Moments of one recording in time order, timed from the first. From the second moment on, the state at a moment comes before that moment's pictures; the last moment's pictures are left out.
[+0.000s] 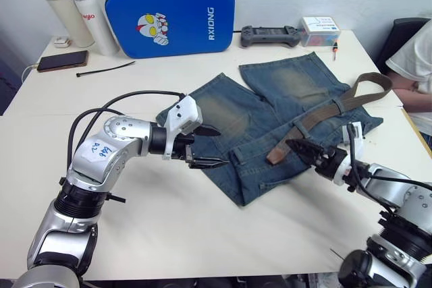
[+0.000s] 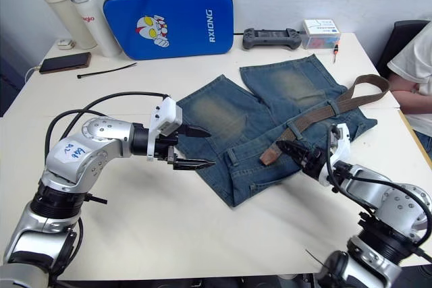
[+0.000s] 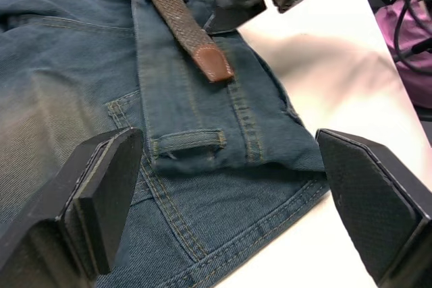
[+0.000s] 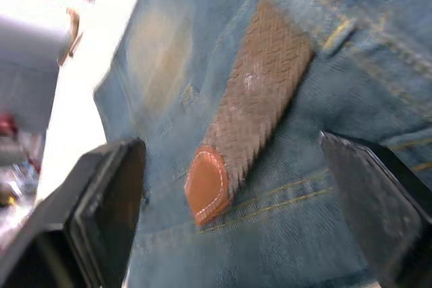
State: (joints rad) left arm -0.65 0.63 -0.18 -0.26 -0.47 0.81 -0.95; right arm -0.51 -0.25 -0.88 -0.12 0.98 1.61 0.13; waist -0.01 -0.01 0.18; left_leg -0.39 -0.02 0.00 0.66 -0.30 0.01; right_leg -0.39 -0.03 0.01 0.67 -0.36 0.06
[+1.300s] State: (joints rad) left arm -0.65 0.65 -0.17 -0.27 -0.47 0.82 -0.92; right arm -0.51 -0.18 -0.71 0.01 1.63 1.27 -0.51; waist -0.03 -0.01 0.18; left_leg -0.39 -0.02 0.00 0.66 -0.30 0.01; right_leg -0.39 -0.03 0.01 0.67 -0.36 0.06
